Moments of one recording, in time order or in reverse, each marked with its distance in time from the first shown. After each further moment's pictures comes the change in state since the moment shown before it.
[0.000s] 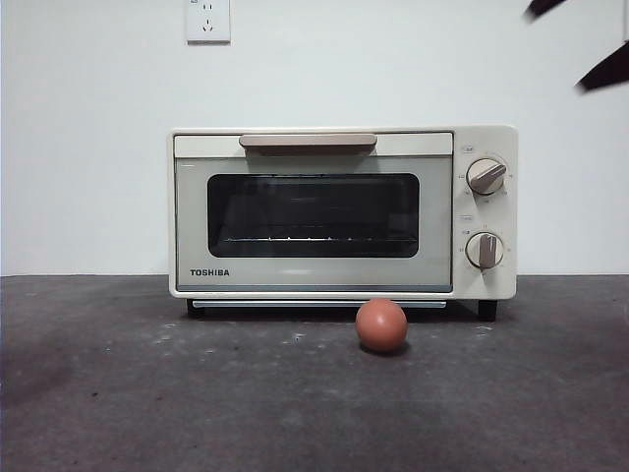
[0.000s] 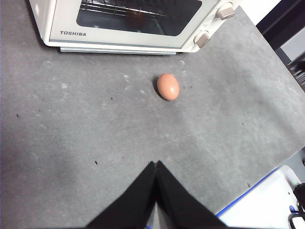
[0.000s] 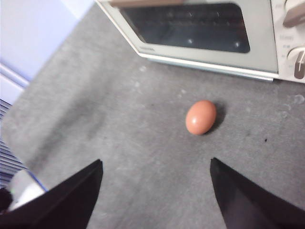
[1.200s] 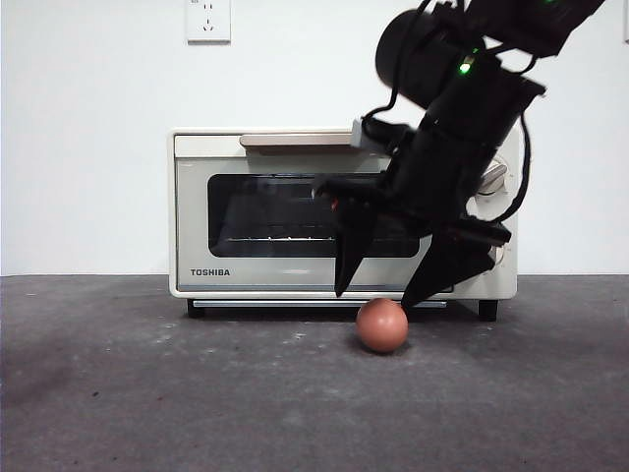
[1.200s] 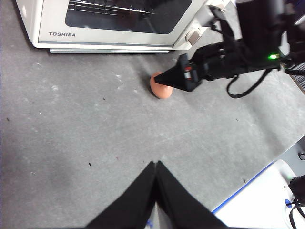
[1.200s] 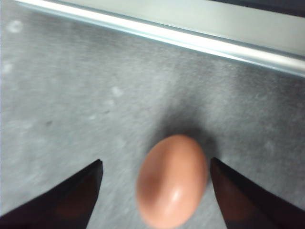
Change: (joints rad) left arm -0.035 0.000 0.000 0.011 0.000 0.000; right arm 0.351 0.887 0.246 0.348 0.513 0.168
